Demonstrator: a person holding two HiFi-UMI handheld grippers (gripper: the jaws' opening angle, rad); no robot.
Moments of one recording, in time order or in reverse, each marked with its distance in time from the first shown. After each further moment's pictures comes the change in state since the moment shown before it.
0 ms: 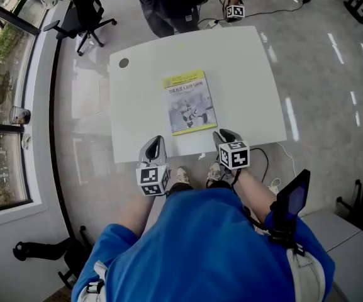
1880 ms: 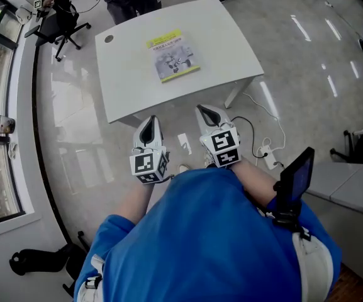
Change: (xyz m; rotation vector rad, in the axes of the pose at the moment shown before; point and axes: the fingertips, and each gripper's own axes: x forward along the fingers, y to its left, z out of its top) left arm -0.205 -0.052 -0.008 -0.046 -0.230 -0.146; right arm -0.212 0.199 -0.027 -0.357 -0.377 -0.139
